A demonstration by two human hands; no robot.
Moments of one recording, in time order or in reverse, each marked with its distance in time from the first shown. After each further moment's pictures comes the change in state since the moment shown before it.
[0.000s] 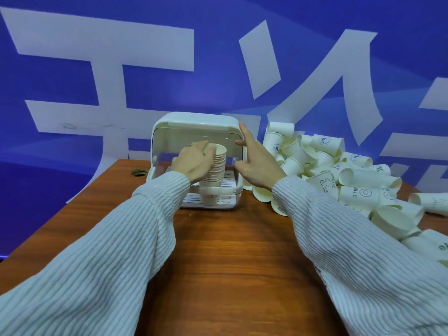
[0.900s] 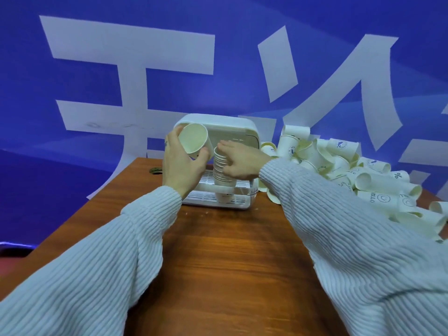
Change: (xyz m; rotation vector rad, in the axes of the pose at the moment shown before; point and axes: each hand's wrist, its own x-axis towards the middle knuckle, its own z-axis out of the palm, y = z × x) left_hand -0.053 -0.029 -0.032 -0.425 0.542 0.049; right_hand 0.043 -0.056 0.018 -0.469 -0.407 -0.247
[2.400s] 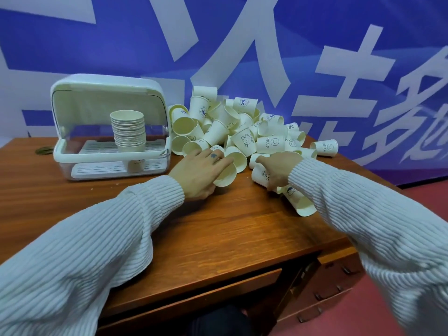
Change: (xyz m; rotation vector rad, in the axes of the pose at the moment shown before) left_hand -0.120 0.068 0.138 0.690 -0.802 1.067; right_hand -0.263 0.127 0.030 -0.303 -0.442 0.687
